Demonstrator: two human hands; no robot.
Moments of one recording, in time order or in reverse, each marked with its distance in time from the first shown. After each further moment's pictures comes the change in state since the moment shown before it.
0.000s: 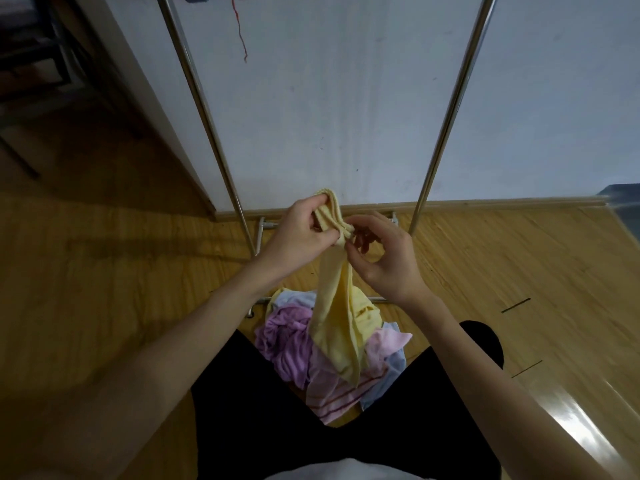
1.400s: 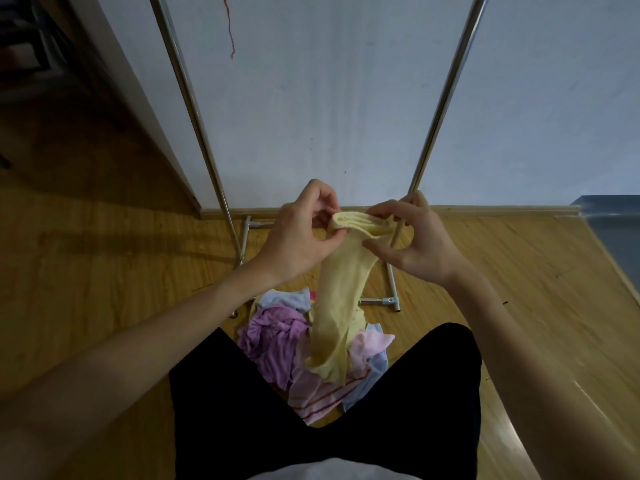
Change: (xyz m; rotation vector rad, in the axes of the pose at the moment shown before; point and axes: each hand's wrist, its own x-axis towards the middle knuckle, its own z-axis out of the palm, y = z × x) left_hand 0.011 -0.020 0.014 0.158 0.135 0.475; right_hand 0.019 0.004 -0.070 -0.217 -0.225 0.056
